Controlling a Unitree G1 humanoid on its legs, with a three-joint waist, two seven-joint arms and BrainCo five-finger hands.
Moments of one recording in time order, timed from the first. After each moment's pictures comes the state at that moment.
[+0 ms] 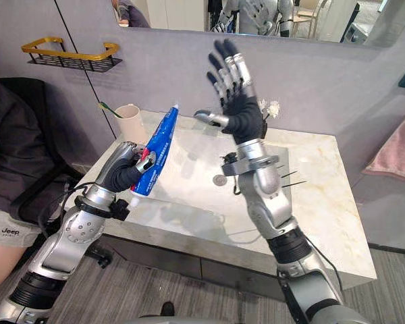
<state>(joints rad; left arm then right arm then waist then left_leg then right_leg) -0.13 0.50 -0.19 -0.26 0.42 -0.28 0.17 -0.51 -0.26 0.34 -0.06 0.63 -0.29 -0.05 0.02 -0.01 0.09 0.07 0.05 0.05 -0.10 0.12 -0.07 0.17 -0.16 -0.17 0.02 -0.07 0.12</state>
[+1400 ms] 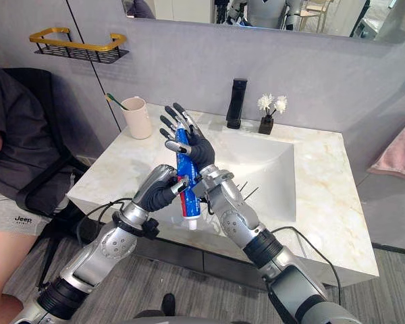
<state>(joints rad) -0.13 0.48 -0.45 -0.19 0.44 -0.28 0.20 -0.55 -0.23 0.58 0.13 1.05 -0.21 0.09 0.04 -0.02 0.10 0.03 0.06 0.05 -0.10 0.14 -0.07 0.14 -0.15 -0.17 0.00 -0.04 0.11</state>
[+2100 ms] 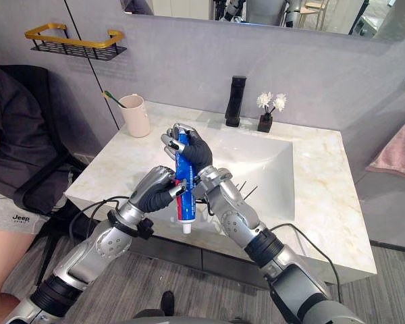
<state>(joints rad) -0.14 0.50 -0.41 -0.16 0.49 -0.32 0.19 -0.54 -0.20 0.55 0.13 1.05 -0.21 0.09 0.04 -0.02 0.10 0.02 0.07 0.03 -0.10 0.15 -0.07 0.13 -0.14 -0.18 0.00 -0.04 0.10</state>
